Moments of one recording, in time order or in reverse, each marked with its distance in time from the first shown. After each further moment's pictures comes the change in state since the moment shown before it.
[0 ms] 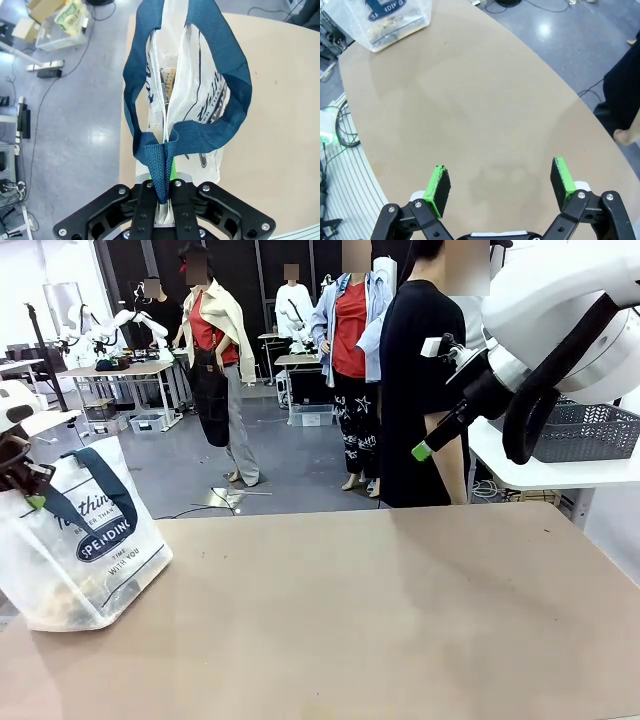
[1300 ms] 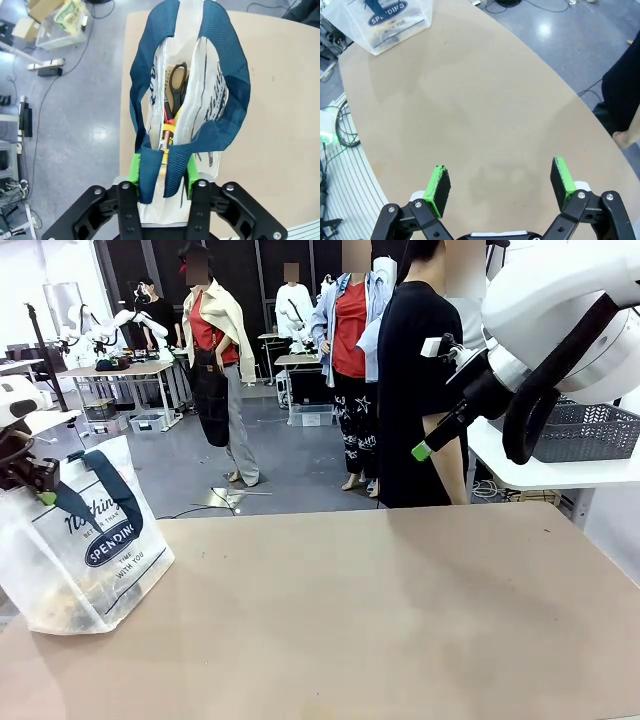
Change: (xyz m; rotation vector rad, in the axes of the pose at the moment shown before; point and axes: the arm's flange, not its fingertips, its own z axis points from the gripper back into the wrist) left arm 0.005 -0.006 0.012 0.008 0.019 -0.015; right arm 0.000 0.000 0.000 0.001 0.000 0.000
